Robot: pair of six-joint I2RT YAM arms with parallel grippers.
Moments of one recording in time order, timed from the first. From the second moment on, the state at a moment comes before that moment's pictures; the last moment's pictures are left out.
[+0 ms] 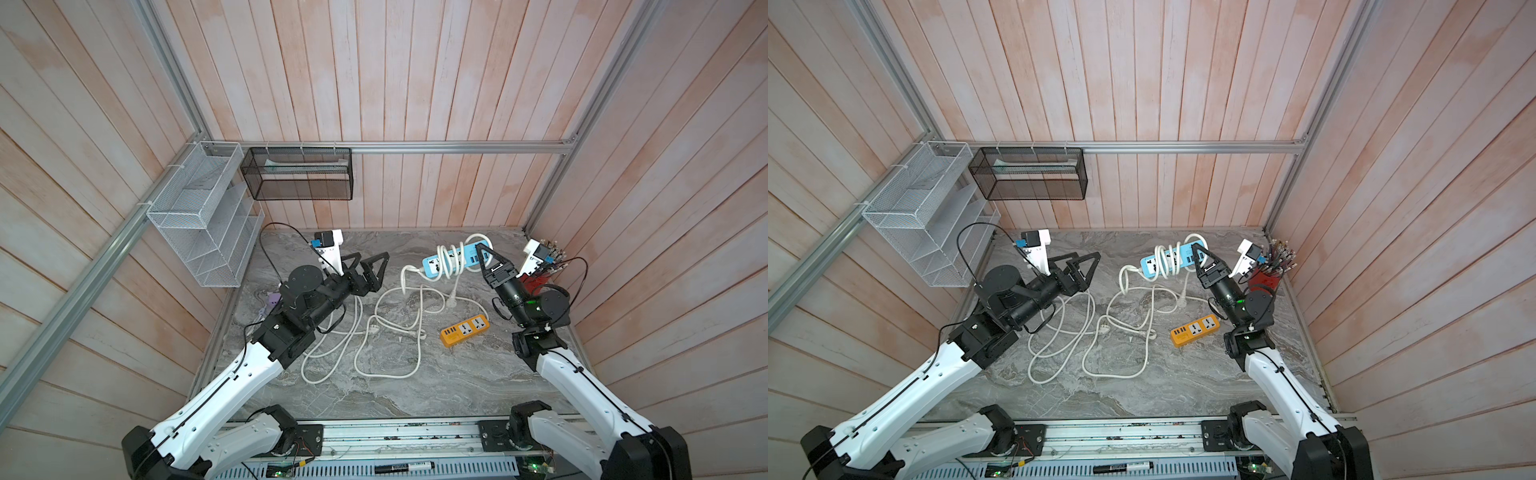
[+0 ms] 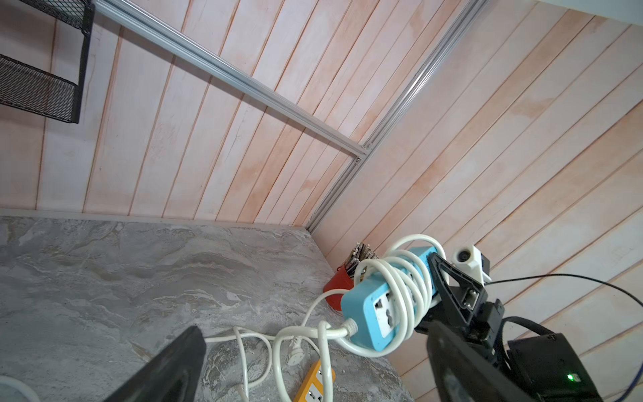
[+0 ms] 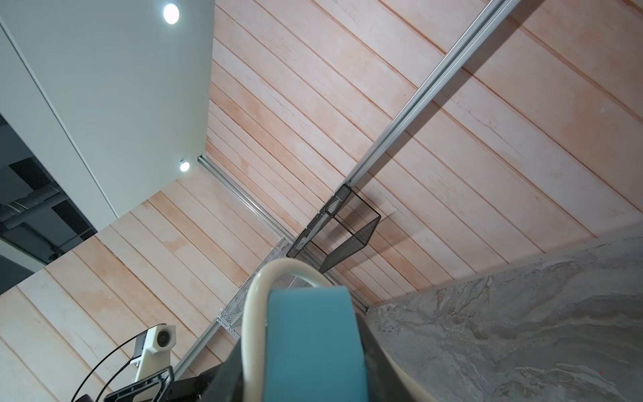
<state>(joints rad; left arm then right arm) -0.65 1.02 1.01 0.01 0.06 -0.57 0.24 0.97 0.57 0.80 -0.32 1.08</state>
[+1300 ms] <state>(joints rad) -0.88 1.37 0.86 0.78 0.20 -0.84 0.28 0.97 0.51 1.02 -0.15 1.21</state>
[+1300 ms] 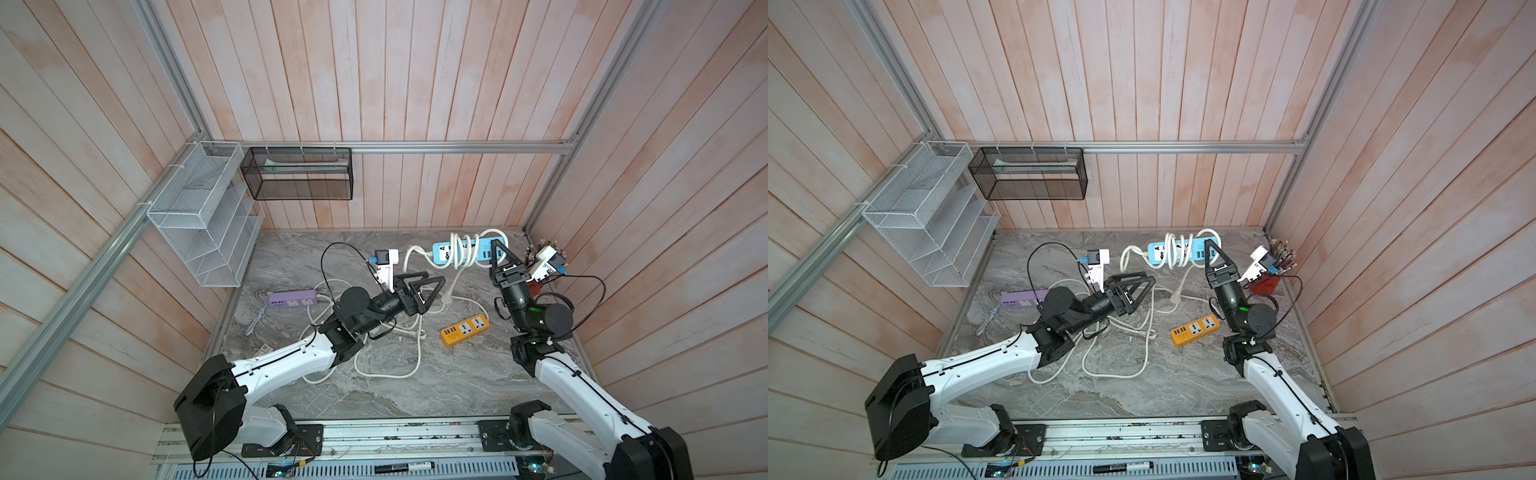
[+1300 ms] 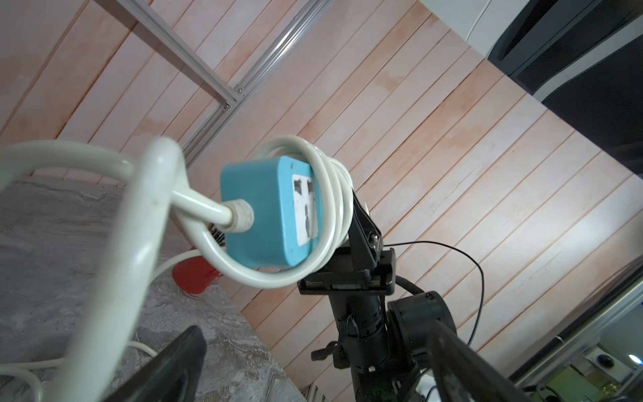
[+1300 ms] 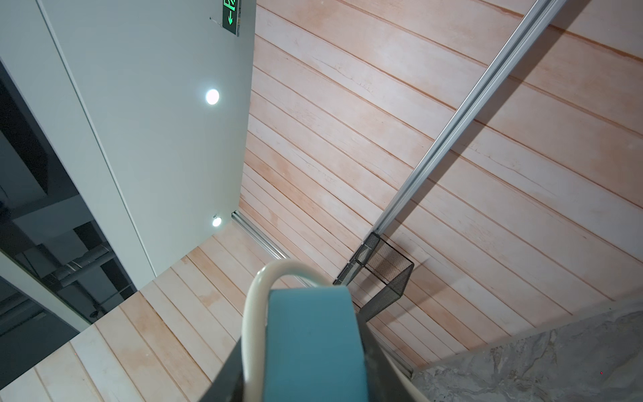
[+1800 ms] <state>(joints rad) -0.84 1.45 0.83 1.02 0.14 -0.90 0.40 0.98 0.48 1.10 -0.15 1.23</state>
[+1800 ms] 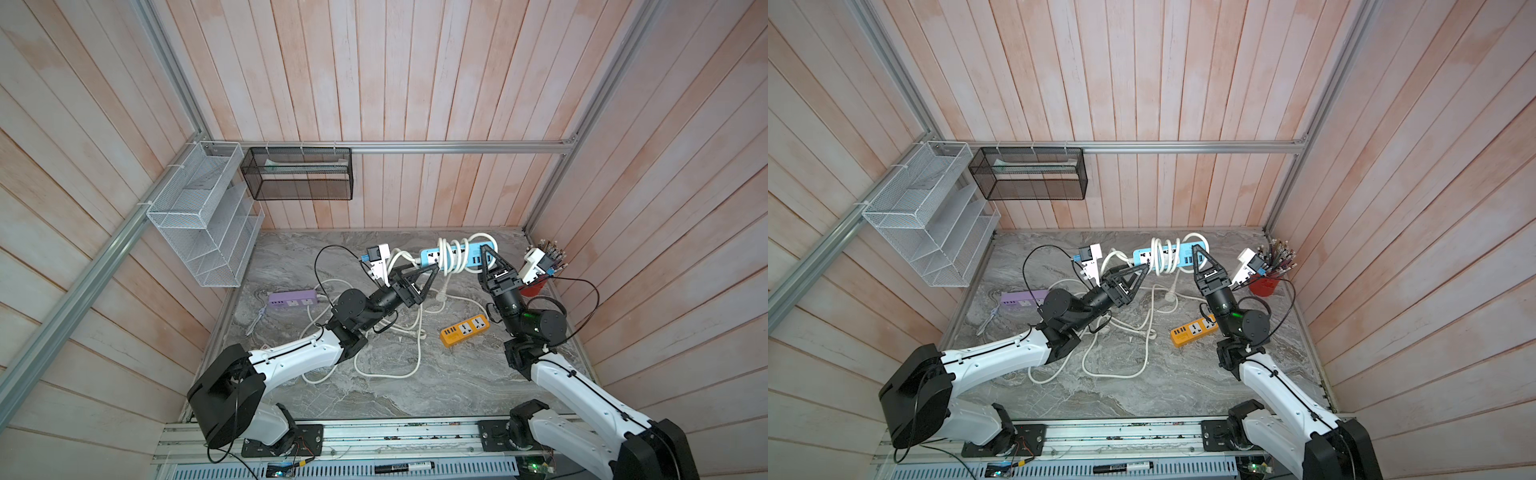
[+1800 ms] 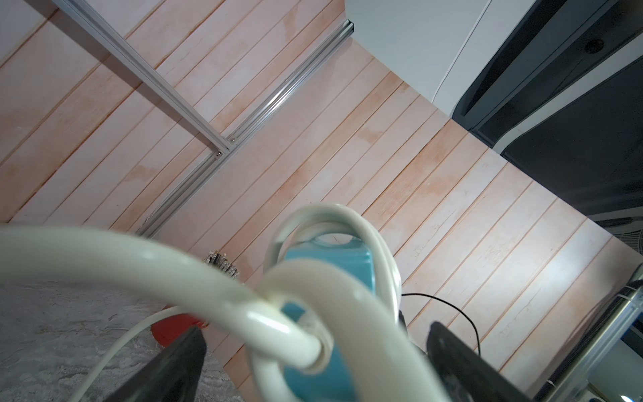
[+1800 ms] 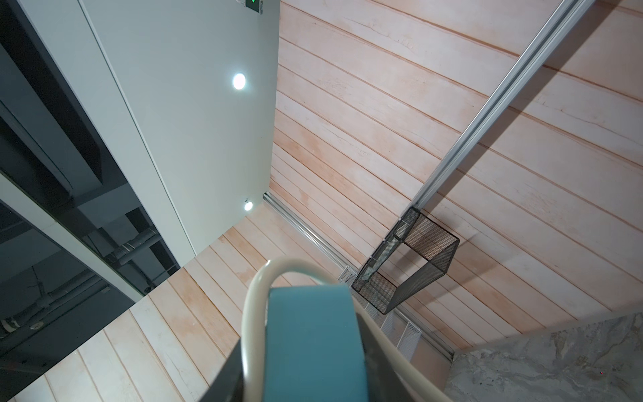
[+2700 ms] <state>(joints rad) -0.79 1.42 0.80 1.07 0.16 -0.94 0.46 1.05 0.47 1.15 -0.12 1.20</state>
